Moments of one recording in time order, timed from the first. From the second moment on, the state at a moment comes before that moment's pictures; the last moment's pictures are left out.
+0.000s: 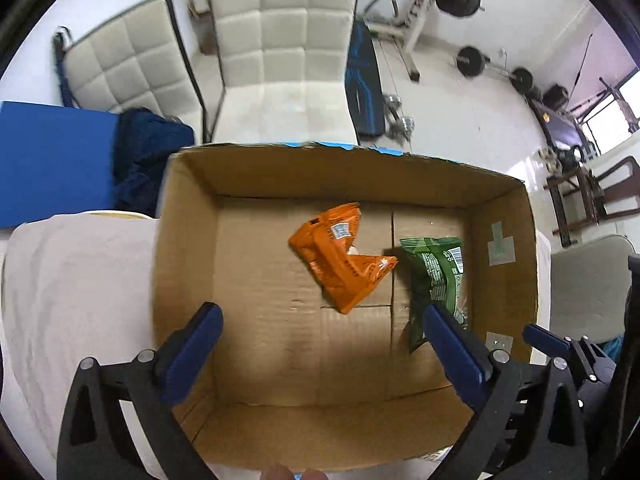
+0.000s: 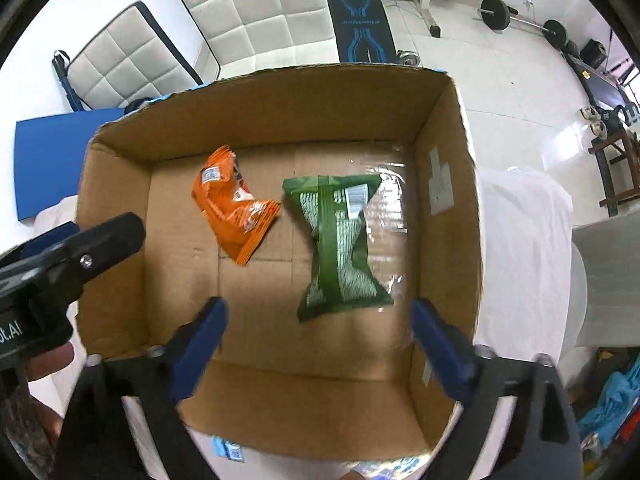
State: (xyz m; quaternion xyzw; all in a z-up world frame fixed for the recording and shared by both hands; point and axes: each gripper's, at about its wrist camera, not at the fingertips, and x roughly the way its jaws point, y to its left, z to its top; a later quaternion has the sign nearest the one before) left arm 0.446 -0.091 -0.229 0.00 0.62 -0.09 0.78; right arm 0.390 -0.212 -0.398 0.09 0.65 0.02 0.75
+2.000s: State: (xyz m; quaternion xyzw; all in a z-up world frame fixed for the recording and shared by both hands) left arm 0.255 -0.070 -0.382 0.00 0.72 0.00 0.70; right arm 0.188 -0.263 -0.527 0.12 0.78 0.03 0.61
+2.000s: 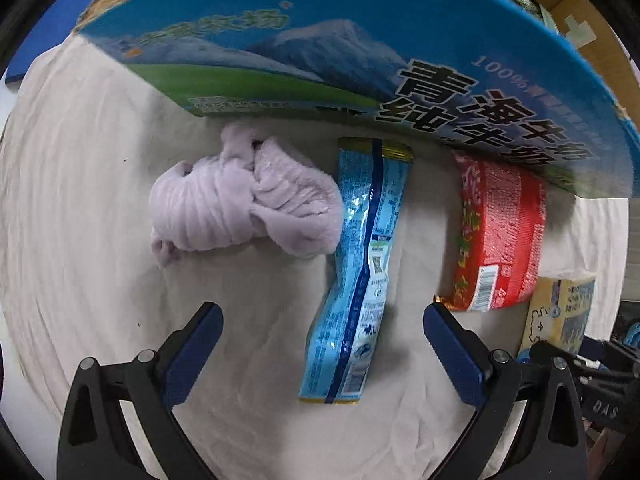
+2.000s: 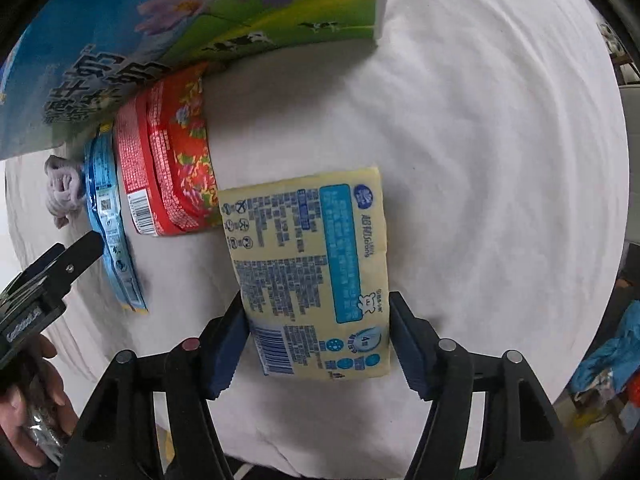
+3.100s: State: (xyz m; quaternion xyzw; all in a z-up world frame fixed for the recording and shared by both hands) left arm 0.236 -0.201 -0.392 0.04 0.72 -0.06 0.69; right arm 0.160 -0.268 -0.526 0.12 0.77 -0.03 0.63
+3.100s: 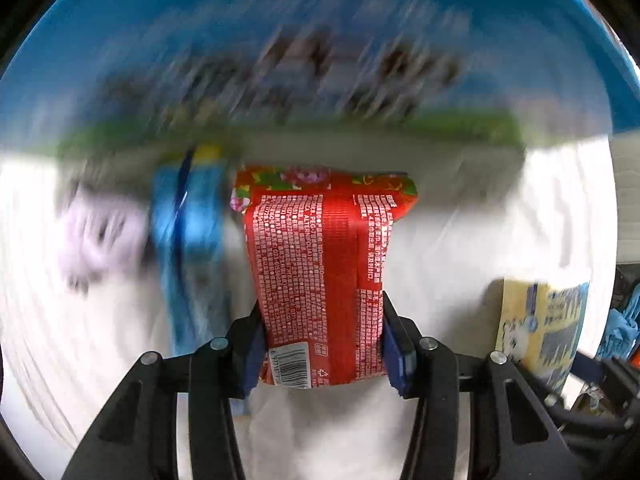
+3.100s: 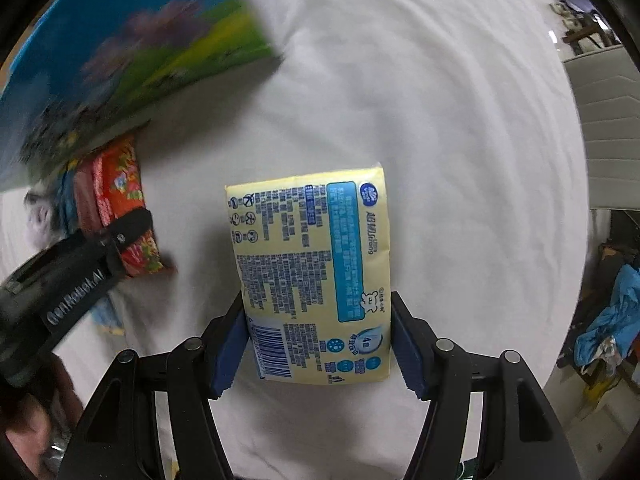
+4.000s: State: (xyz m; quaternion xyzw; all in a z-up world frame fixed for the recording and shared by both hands) left arm 0.189 -0.119 -0.197 -0.01 0.61 -0.10 0.78; right arm 0.123 -0.217 -0.399 0.11 0.68 0.06 0.72
